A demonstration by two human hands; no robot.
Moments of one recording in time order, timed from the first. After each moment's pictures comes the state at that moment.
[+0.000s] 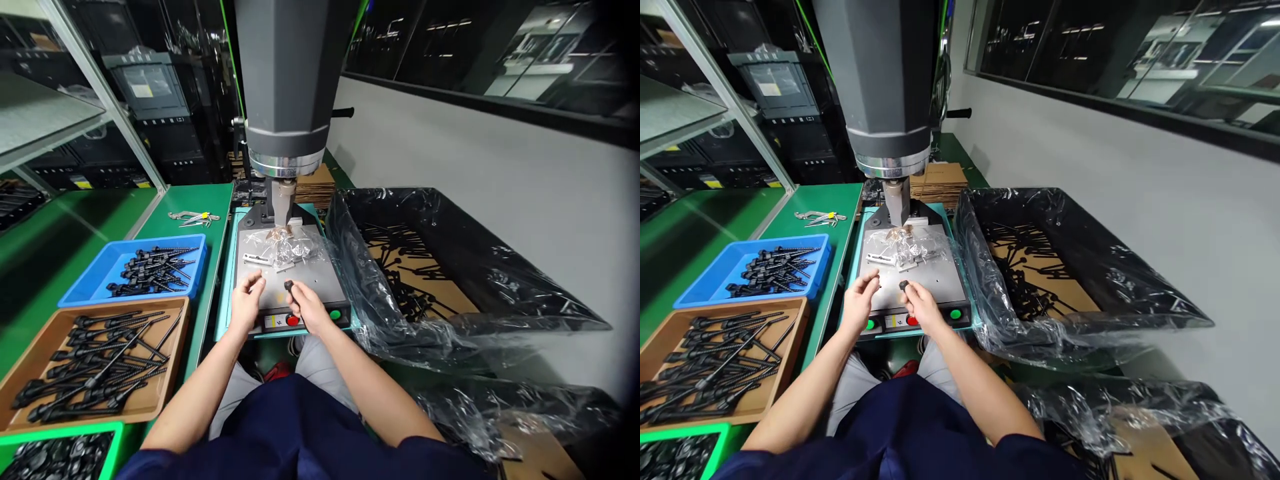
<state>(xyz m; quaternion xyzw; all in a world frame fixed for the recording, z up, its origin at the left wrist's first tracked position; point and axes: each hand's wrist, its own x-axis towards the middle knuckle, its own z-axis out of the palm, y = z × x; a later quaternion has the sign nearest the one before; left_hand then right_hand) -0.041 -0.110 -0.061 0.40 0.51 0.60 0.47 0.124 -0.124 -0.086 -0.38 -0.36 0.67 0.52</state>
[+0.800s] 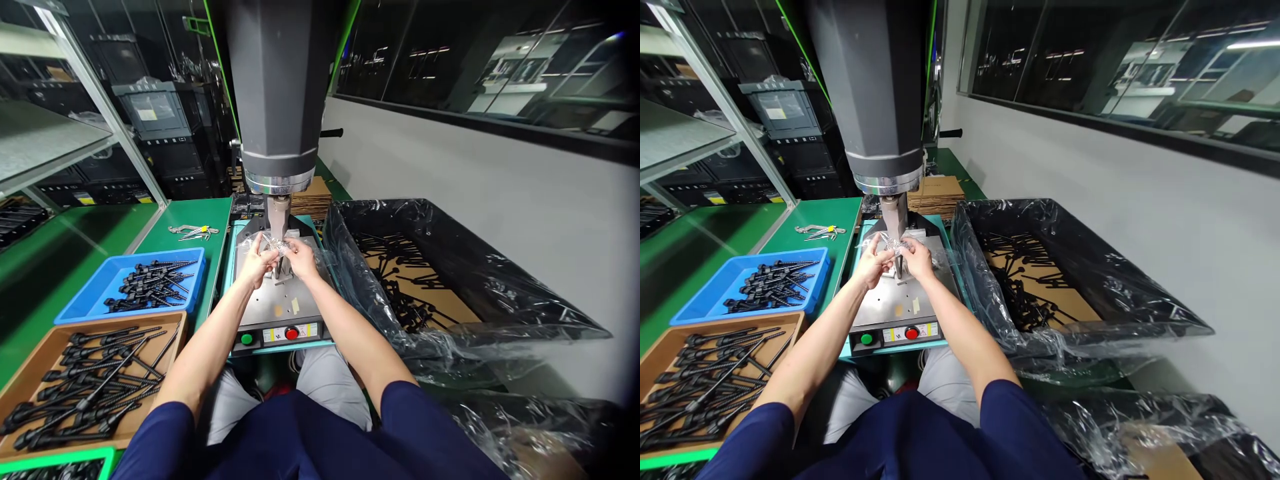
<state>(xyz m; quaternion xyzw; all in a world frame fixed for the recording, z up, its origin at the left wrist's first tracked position) -0.013 -0.009 0.000 0.41 0.41 0.52 0.62 0.131 0.024 -0.044 -0.51 -0.57 0.32 0.55</state>
